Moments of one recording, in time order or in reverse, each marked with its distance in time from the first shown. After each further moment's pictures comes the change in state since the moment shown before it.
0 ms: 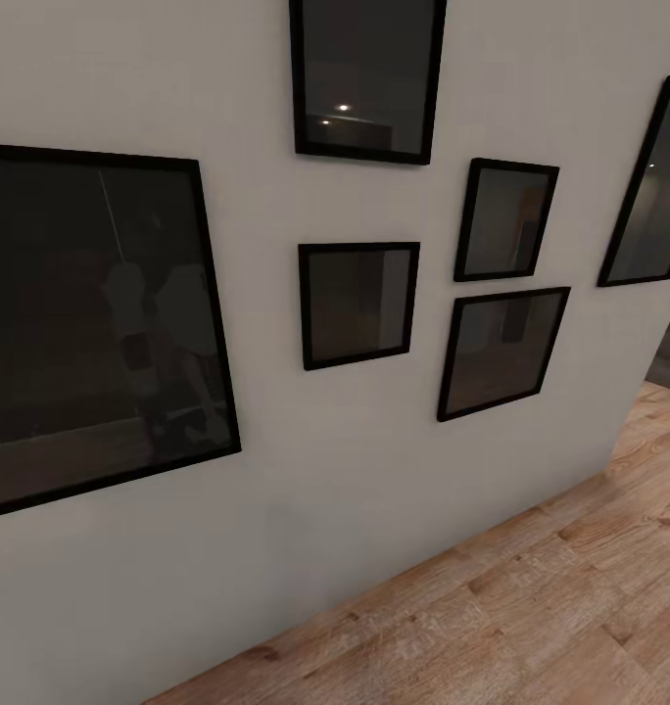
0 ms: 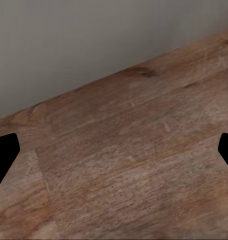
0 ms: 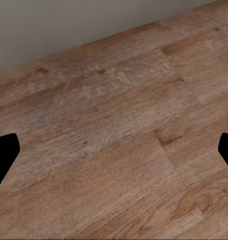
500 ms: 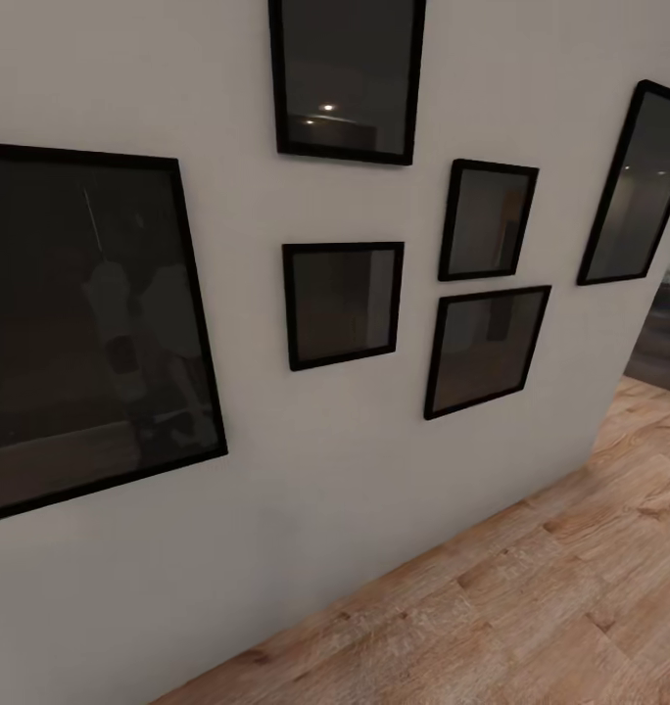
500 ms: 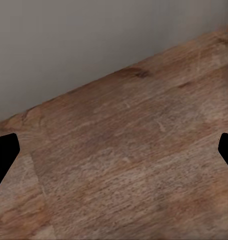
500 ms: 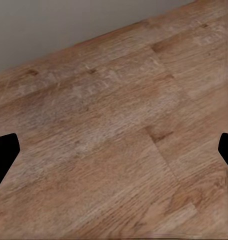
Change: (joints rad) left arm 0.006 0.003 0.009 0.001 -0.001 -0.002 0.000; right arm -0.001 0.001 -0.007 0.005 0.000 -0.011 0.000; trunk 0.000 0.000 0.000
